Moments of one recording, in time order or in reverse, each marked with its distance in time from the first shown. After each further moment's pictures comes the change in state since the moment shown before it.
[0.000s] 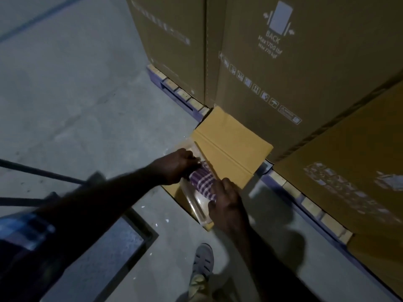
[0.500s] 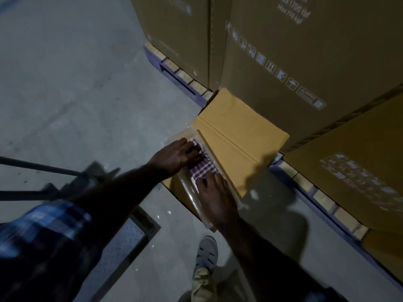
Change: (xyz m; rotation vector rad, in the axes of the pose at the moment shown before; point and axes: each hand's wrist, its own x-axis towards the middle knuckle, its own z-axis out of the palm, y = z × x) left_hand 0.015 -0.051 0.070 0.230 0.038 0.005; right_hand 0.033 0.026 0.096 -0.306 -0.175 -0.139
